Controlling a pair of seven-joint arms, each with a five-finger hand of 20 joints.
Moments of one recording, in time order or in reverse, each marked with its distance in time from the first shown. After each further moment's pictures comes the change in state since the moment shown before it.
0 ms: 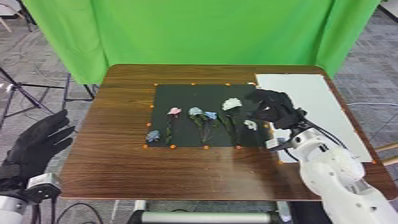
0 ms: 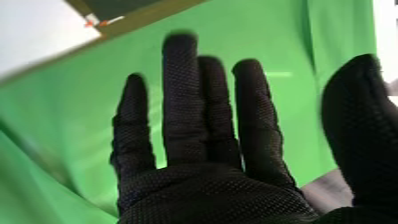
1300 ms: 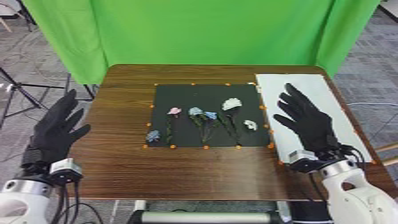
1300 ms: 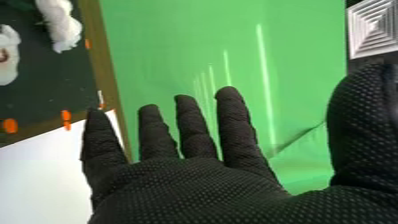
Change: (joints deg) left arm -9.3 -2.9 7.5 0.3 1.0 -1.2 0.7; right arm -14.2 -25.7 24.5 -5.2 55.4 -20.6 5.6
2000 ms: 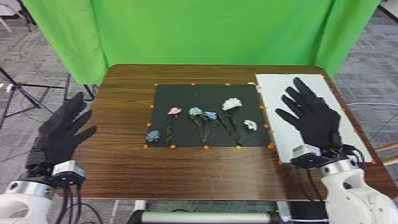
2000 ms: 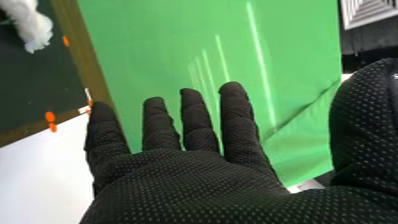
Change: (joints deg) left arm -0.4 -1.8 0.2 -0.2 -0.6 -3.0 -1.8; right arm 0.5 -1.1 -0.3 0.0 6.3 2.3 -0.4
